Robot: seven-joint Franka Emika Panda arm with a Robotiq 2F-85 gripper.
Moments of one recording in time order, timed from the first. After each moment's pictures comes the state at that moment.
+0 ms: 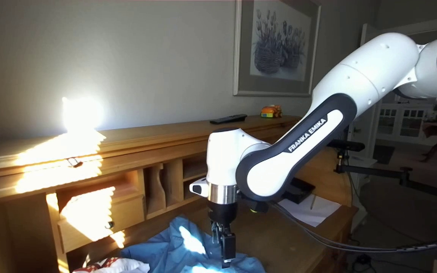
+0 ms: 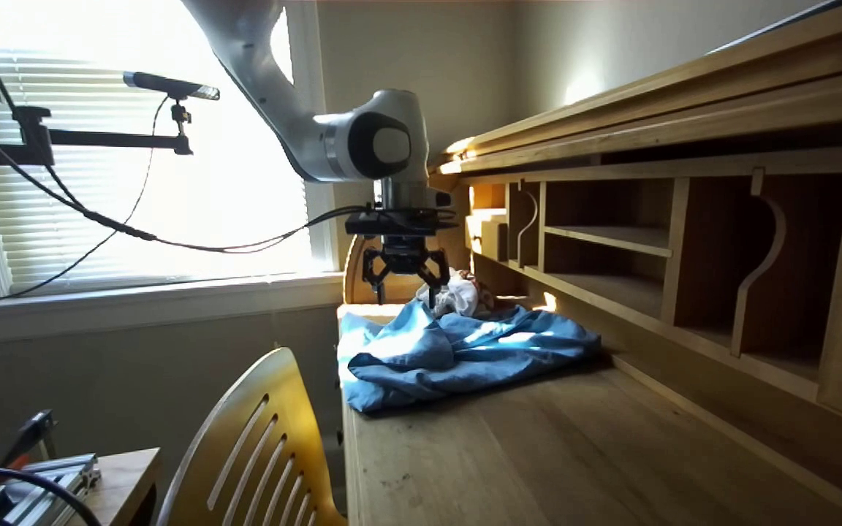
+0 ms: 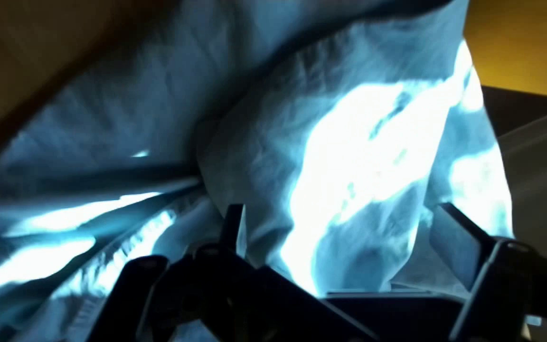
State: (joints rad) arm 0.33 0.44 0.29 -1.90 -0.14 2.37 -0.41
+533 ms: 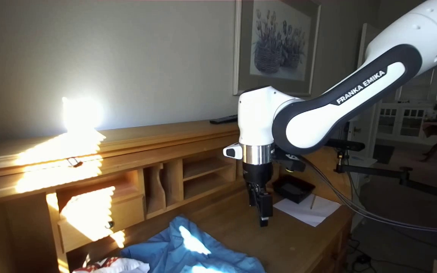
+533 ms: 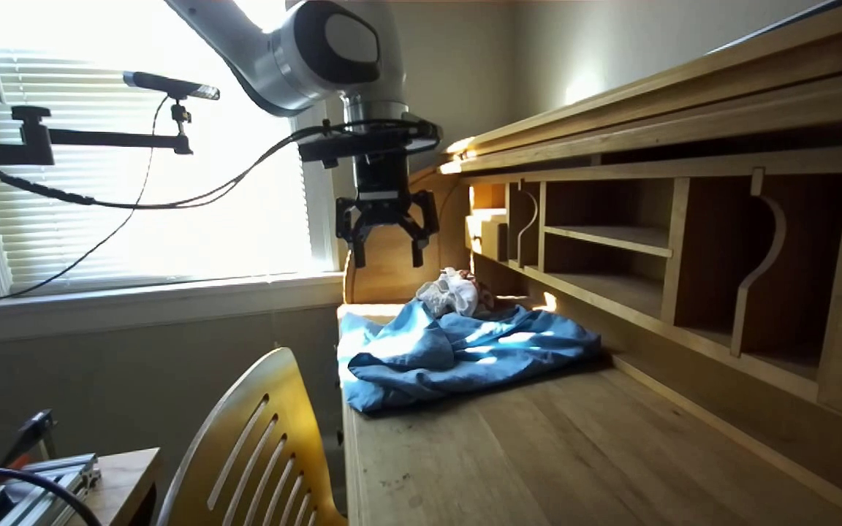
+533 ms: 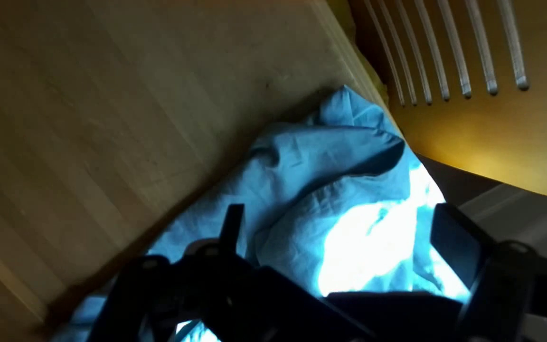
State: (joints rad) arm 0.26 0.08 0.27 -2.11 -0.14 2.16 -0.35
